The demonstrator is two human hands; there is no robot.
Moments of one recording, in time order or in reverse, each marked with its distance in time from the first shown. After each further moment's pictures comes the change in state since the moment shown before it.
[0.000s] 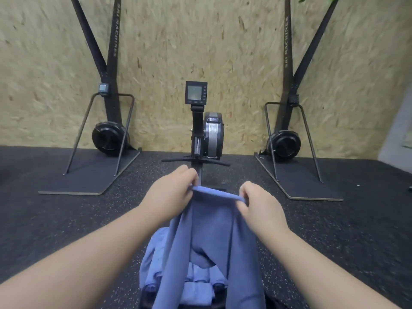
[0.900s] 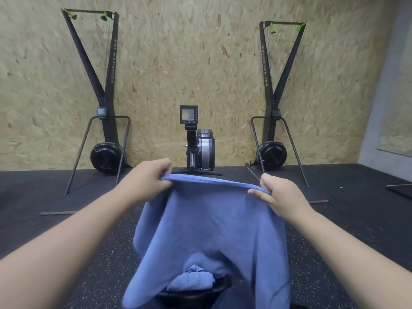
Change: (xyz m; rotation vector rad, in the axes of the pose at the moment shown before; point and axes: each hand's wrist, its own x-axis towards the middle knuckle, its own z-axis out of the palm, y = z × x) left_hand -0.065 0.035 -0.135 -0.098 0.033 -0.037; right_hand -0.077 0.001 -0.121 0.024 0.100 -0.214
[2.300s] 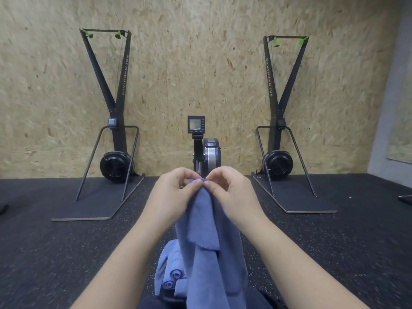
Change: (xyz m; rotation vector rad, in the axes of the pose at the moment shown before) left_hand -0.046 0.069 0.006 -0.609 0.248 -0.151; right_hand 0.000 -0.134 0.013 0.585 0.194 -0.073
